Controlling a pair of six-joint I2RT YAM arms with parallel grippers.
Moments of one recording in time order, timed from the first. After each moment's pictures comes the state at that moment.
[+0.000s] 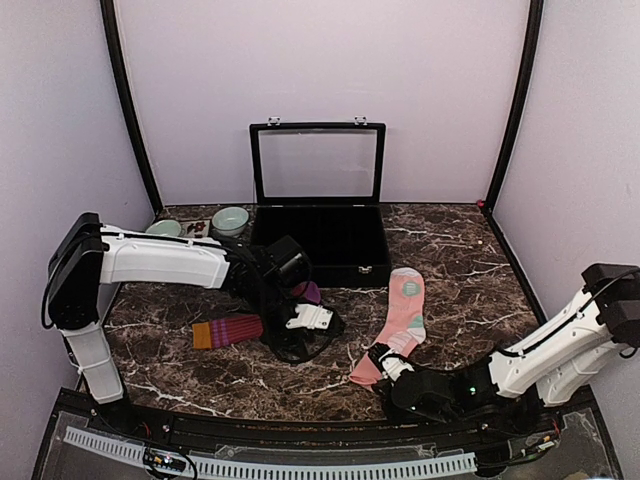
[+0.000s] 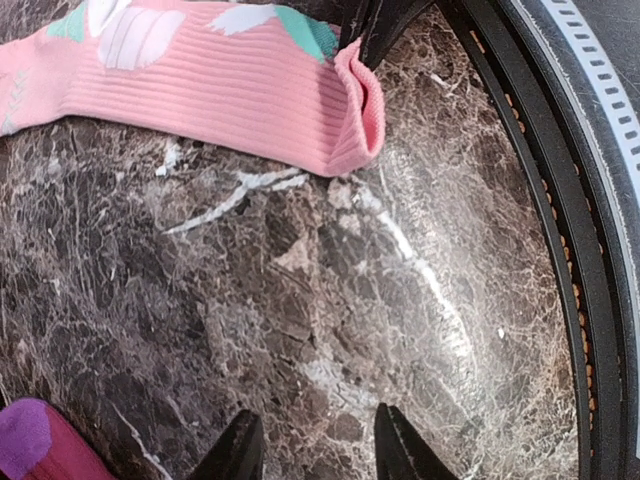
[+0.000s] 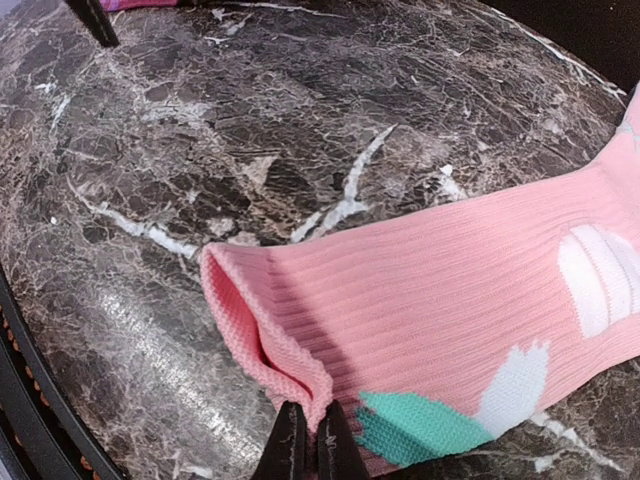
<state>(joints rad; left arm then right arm) -0.93 1.82 1.26 -0.68 0.41 0.86 1.50 1.47 0.41 0.18 0.52 0.60</state>
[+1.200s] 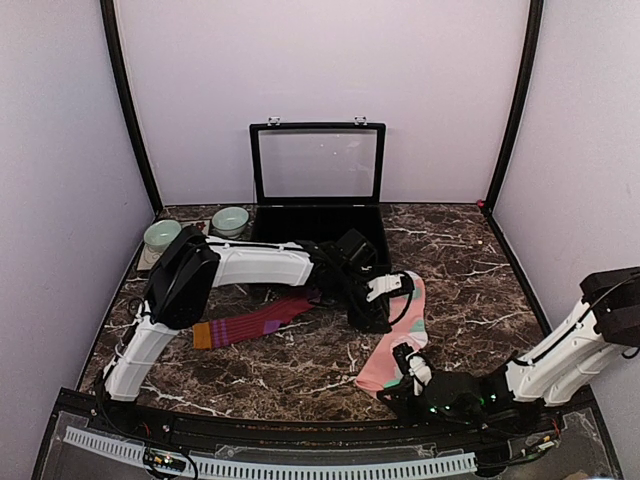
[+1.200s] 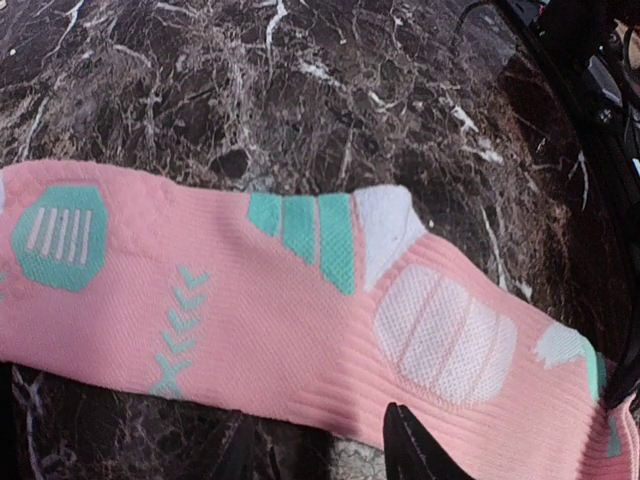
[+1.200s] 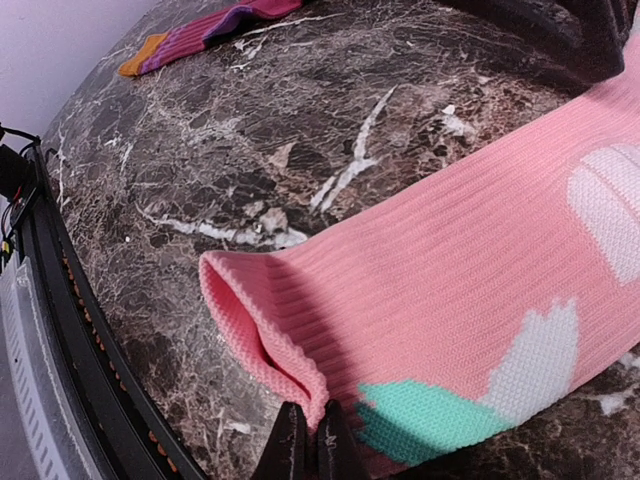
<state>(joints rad) -0.96 2.41 1.90 -0.45 0.54 0.44 1.49 1.43 0.16 0.62 0.38 0.81</state>
